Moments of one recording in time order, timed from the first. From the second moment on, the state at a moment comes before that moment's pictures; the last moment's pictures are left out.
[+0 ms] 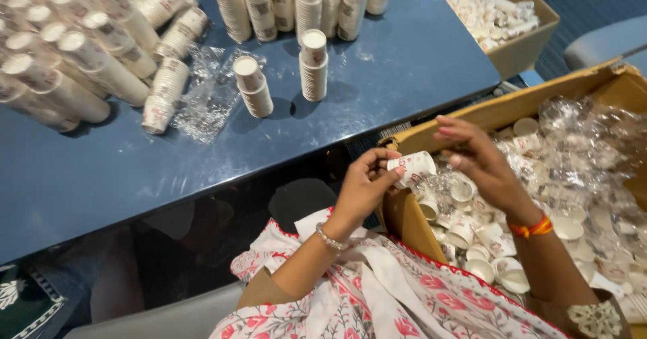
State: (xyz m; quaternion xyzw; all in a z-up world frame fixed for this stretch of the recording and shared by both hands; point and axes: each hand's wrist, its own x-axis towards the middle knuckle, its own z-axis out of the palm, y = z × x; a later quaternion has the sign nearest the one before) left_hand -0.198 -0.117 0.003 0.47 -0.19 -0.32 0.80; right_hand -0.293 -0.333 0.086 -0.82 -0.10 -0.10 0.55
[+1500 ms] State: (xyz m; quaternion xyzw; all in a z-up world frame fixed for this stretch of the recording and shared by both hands) left_hand -0.024 -0.007 0.083 0.67 -0.13 0.28 0.68; right_hand -0.049 -0.154 0.116 -0.68 -0.13 -0.21 0.69
